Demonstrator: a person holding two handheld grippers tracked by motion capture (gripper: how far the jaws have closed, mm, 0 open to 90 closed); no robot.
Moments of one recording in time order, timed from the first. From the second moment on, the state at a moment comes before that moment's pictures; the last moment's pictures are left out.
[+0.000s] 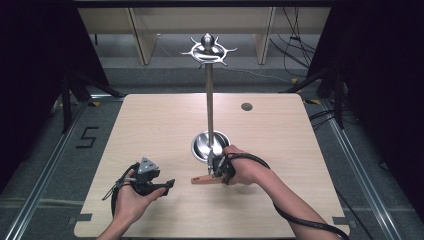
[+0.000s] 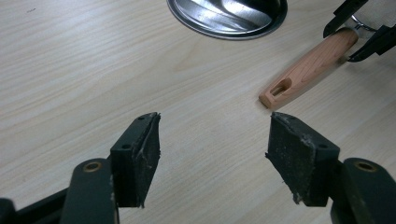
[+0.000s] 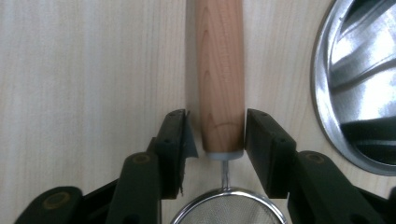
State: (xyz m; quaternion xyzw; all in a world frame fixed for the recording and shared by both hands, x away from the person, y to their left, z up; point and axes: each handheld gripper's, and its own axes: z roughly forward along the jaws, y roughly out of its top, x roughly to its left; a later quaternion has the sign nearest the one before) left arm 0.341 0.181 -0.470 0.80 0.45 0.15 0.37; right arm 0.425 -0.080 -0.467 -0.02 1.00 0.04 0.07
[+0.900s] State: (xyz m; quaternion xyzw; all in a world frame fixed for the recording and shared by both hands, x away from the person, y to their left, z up) left arm 0.339 0.180 -0.469 0.79 0.46 0.15 0.38; right arm 0.414 -0.144 -0.432 0.08 0.96 0.23 0.11
